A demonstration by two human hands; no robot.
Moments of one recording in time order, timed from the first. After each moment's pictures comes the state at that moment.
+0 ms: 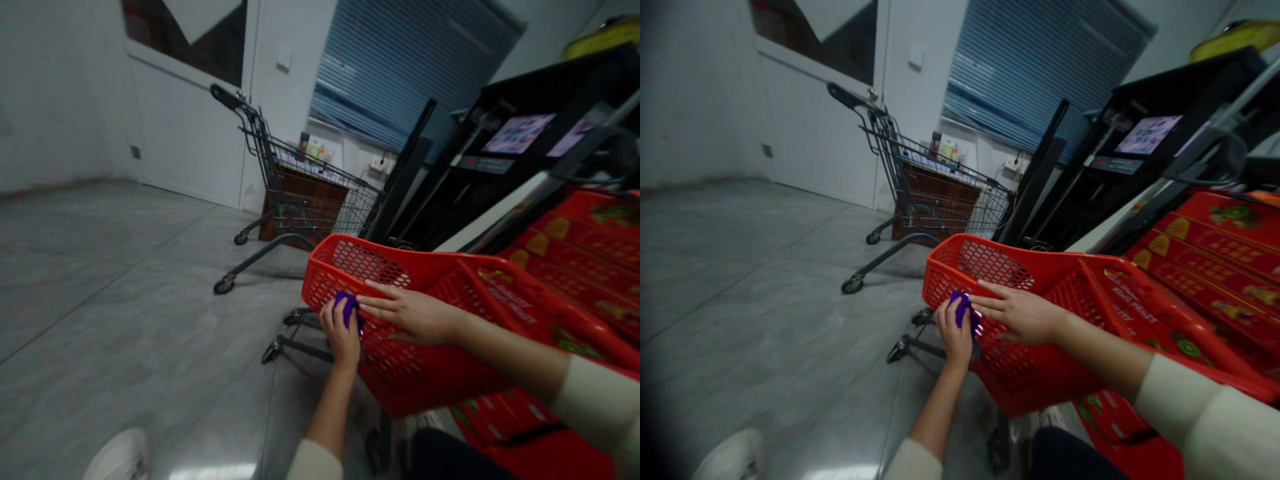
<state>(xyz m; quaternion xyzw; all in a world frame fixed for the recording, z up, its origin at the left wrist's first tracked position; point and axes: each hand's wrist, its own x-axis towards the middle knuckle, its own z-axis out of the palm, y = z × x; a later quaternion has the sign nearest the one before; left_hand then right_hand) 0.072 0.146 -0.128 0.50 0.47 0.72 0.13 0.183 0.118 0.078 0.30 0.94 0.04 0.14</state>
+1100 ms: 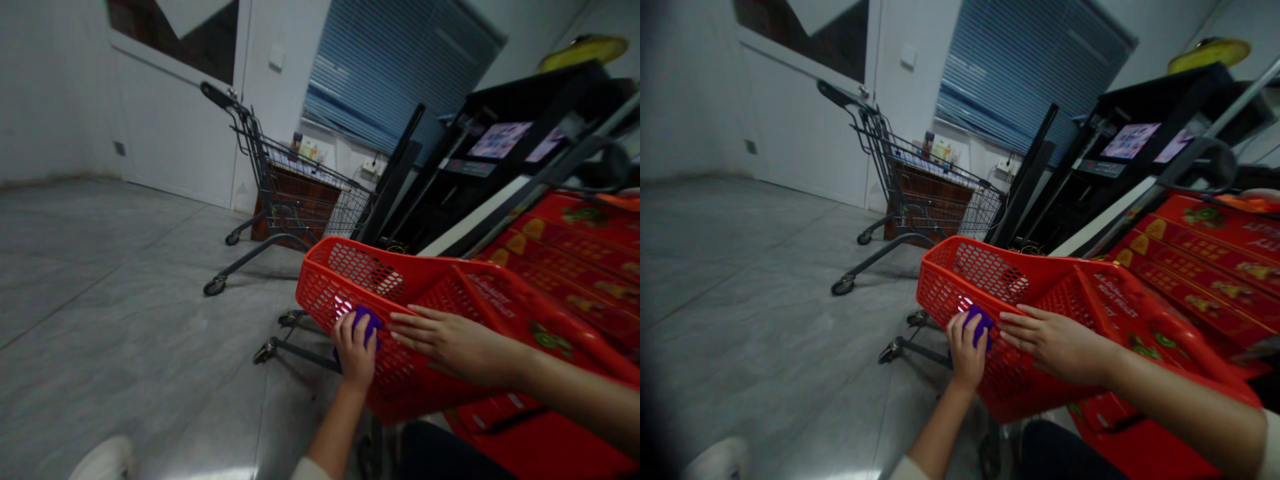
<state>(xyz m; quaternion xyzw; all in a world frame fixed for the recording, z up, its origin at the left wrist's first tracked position) 0.092 0.097 -0.115 0.58 0.41 0.69 0.11 0.214 0.045 0.103 0.28 0.94 0.12 0.17</state>
